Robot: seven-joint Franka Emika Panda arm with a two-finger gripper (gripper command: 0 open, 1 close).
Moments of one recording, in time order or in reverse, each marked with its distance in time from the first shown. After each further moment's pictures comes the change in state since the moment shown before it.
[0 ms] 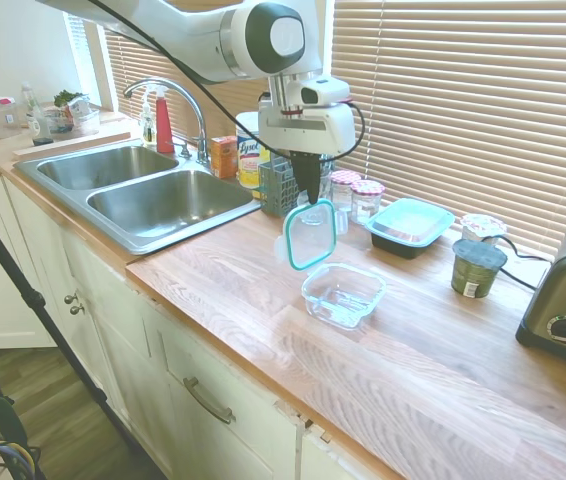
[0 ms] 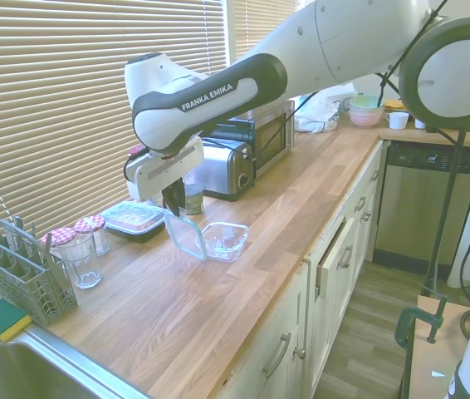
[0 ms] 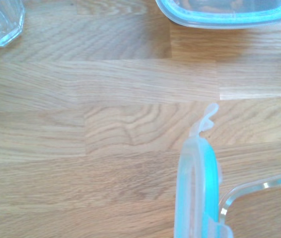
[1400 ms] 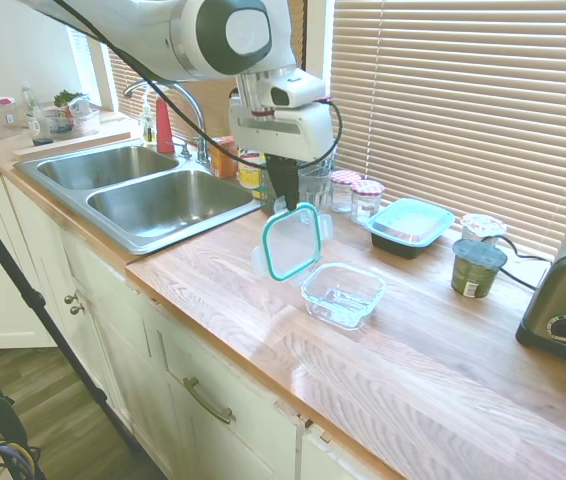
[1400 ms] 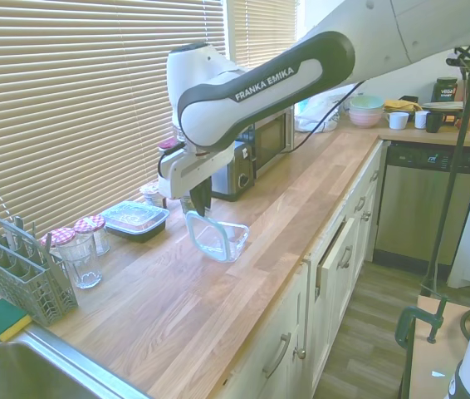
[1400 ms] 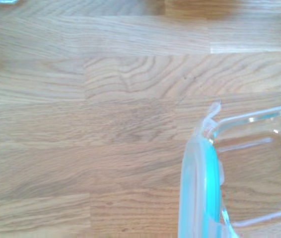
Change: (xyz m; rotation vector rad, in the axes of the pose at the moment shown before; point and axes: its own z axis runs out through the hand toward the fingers) arm -0.041 0.066 -0.013 0.055 0.007 -0.008
